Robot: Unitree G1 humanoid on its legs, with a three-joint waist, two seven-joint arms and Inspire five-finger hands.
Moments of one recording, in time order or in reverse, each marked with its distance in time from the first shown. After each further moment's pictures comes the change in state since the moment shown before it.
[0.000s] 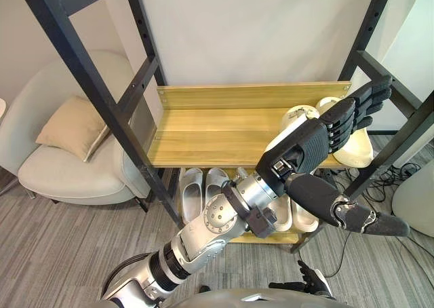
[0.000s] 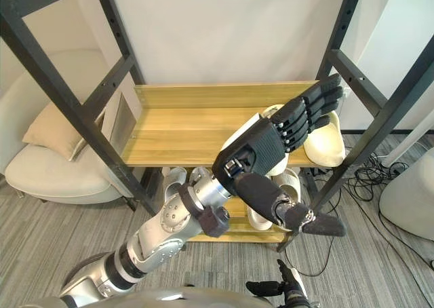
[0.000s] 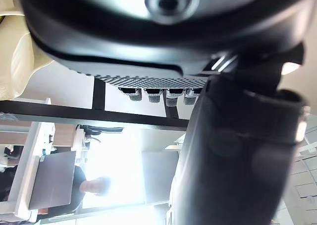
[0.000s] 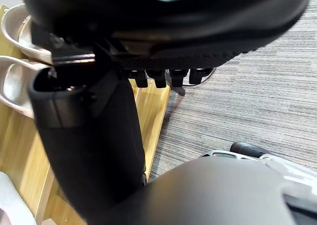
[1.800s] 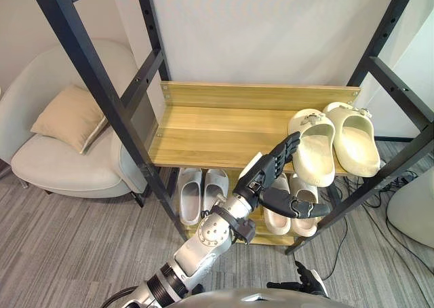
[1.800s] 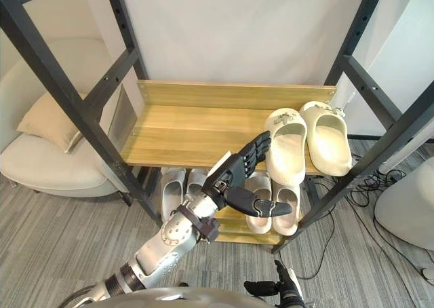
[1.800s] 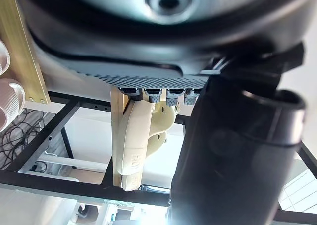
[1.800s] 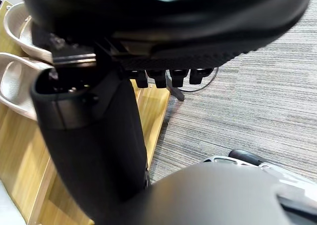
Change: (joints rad) left arm 0.191 0.008 0.030 0.306 0.136 0.000 0.046; right arm -0.016 0.035 0.009 0.018 0.000 0.008 -0.041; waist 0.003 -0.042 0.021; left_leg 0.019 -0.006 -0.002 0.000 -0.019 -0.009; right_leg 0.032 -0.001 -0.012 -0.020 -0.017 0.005
